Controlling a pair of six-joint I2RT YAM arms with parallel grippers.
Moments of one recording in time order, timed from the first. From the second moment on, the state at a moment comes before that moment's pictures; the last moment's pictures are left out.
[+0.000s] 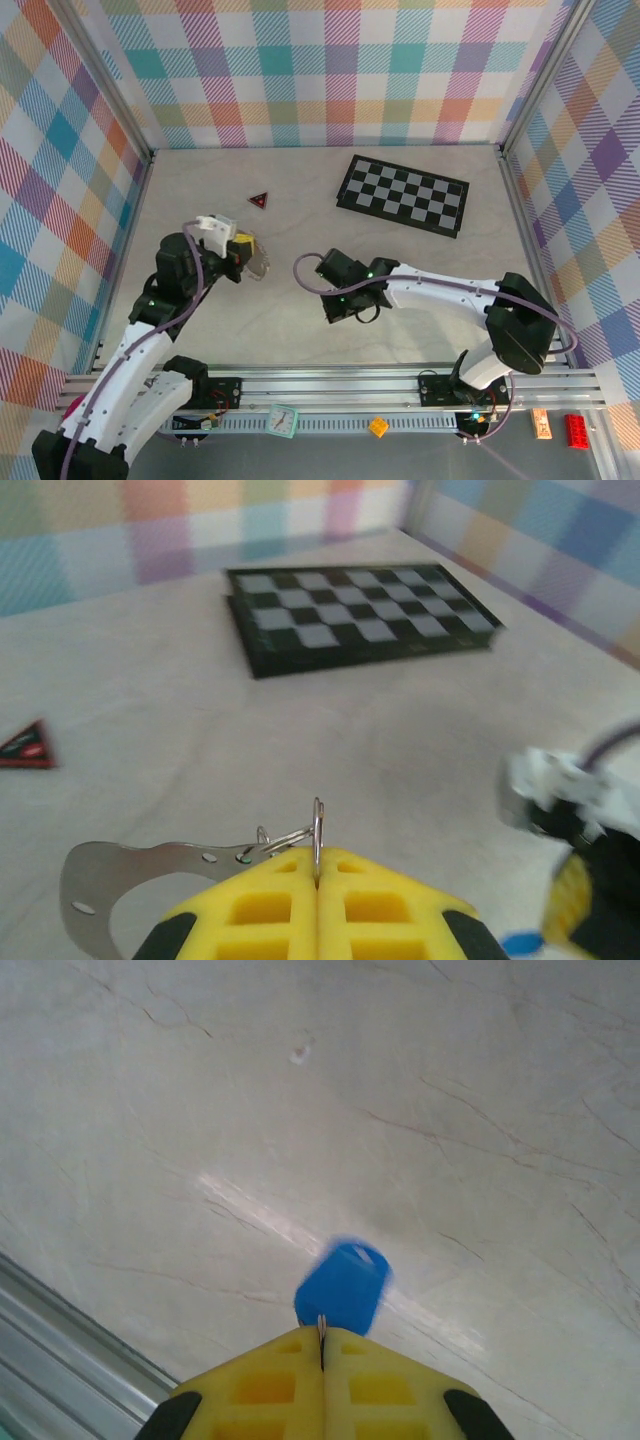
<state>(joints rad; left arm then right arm) -0.37 0.80 0.68 -0.27 0.38 0.02 0.96 1.52 1.00 -0.68 -0.13 0.49</state>
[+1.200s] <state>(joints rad) -0.52 0.98 0.75 -0.35 0.65 0.39 0.85 1.17 0.80 -0.41 -0.42 0.20</state>
